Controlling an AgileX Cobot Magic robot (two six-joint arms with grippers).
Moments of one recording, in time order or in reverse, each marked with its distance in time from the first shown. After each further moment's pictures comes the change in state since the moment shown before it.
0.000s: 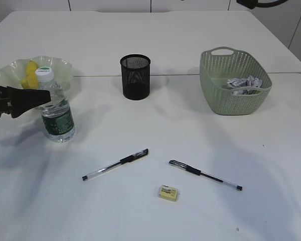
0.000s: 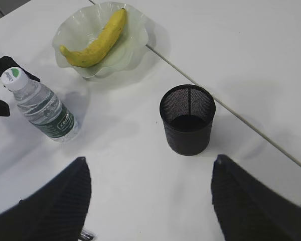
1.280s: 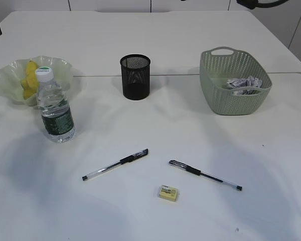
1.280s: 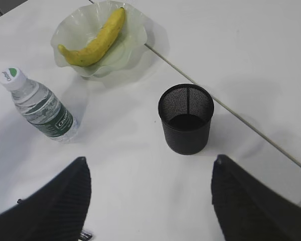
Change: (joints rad) left arm 0.116 -0.466 0.061 0.023 0.008 -0.179; right arm 0.000 0.000 0.000 -0.004 0.000 0.000
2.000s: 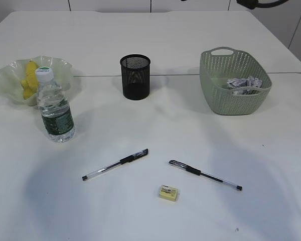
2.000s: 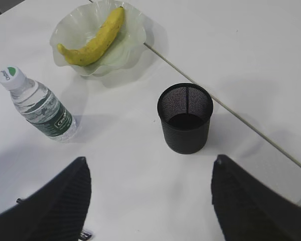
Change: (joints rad) left arm 0.000 -0.420 0.002 0.065 -0.137 -0.284; right arm 0.000 0.000 0.000 -0.004 0.000 0.000
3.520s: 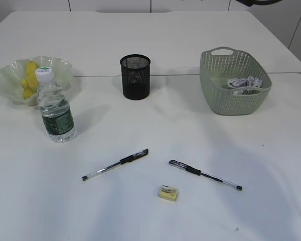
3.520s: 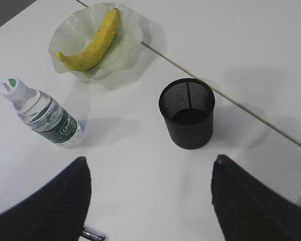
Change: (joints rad) left arm 0.000 -0.619 0.008 0.548 -0.237 -0.849; right arm 0.000 0.000 0.000 -0.008 0.000 0.095
